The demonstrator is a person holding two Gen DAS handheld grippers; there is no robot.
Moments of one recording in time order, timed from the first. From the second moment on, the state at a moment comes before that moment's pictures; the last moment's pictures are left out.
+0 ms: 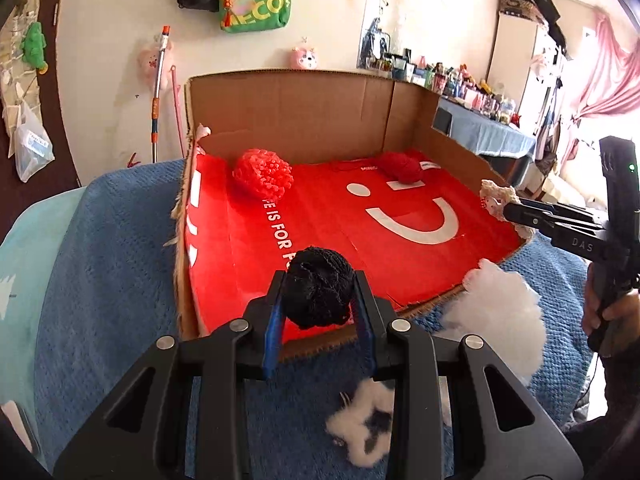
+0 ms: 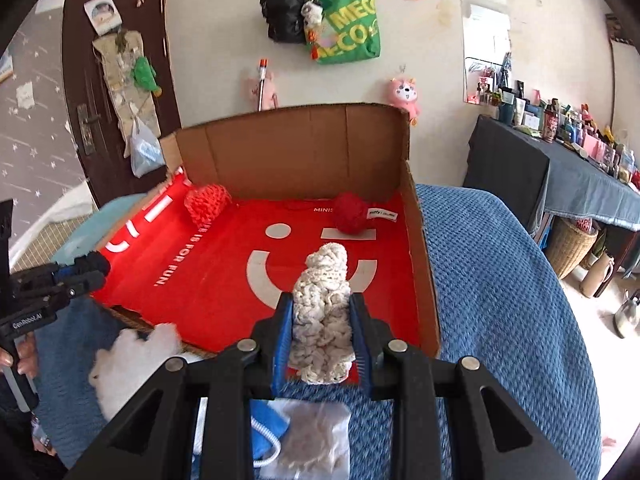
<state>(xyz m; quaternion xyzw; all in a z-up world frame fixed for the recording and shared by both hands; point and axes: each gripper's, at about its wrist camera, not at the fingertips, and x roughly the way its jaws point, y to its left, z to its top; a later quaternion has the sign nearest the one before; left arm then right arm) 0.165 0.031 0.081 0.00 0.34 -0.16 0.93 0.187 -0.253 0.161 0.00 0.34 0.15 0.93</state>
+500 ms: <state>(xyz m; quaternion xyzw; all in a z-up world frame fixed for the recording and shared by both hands) 0.210 0.015 0.060 0.04 0.40 -0.16 0.90 0.235 -0.223 0.131 -0.07 0.40 0.13 0.90</state>
